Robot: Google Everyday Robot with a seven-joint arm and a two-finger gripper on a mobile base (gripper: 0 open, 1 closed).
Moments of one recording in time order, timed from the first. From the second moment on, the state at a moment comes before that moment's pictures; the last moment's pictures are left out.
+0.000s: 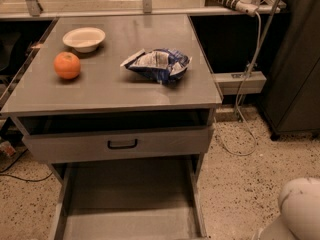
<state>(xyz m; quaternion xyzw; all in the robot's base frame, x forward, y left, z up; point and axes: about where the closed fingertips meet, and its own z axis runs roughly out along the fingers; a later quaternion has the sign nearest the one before) 0.187 -0.153 0.689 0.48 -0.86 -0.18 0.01</state>
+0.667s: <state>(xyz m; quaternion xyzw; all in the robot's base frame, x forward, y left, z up) 0.186 -0.160 0.596 0.42 -0.89 -0.20 0.04</state>
